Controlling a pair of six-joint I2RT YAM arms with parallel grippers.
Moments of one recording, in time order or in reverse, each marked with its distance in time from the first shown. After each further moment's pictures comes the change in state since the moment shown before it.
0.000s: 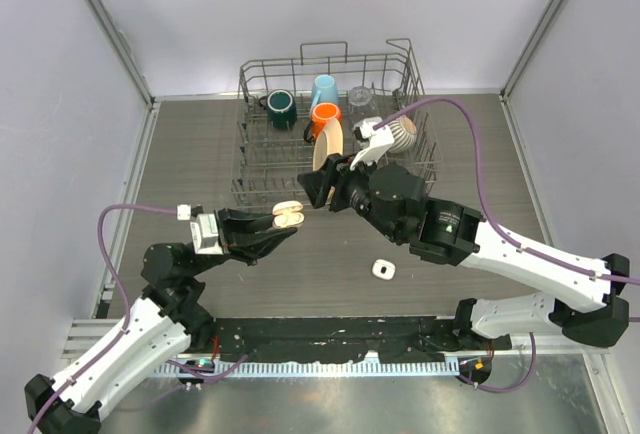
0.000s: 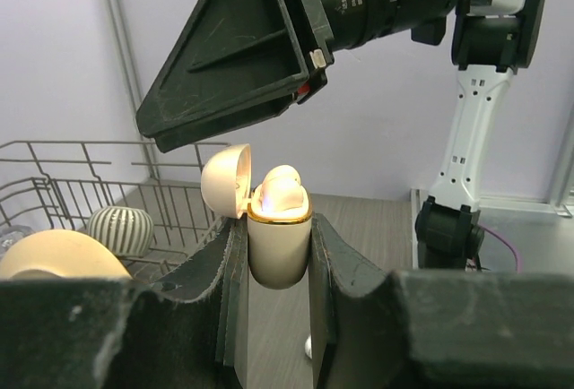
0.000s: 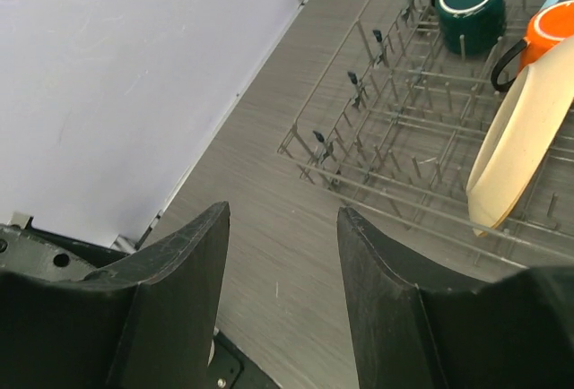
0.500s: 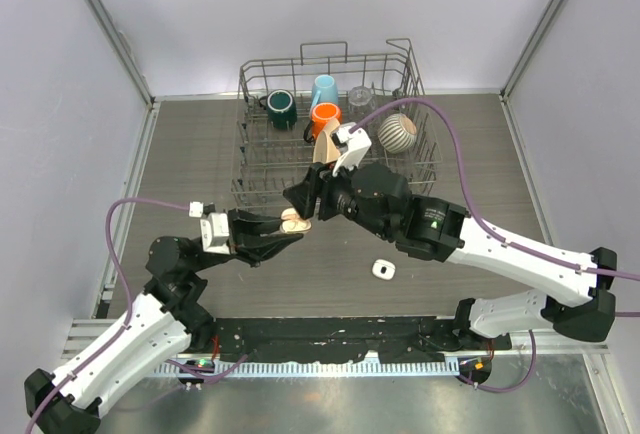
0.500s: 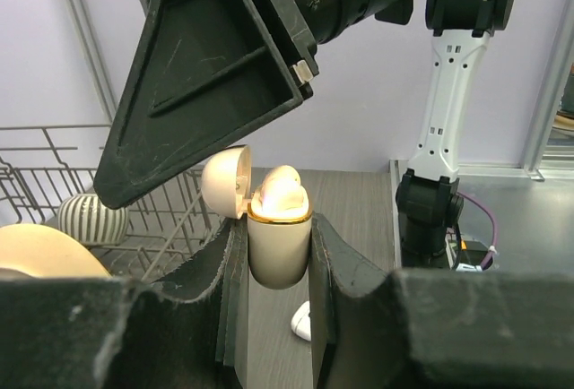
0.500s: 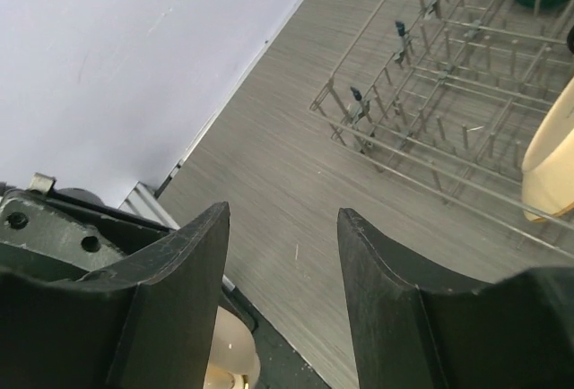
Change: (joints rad) left arm 0.000 0.046 0.027 -0.045 0.096 0.025; right arm 0.000 0.056 0.024 -0.045 -0.144 0.023
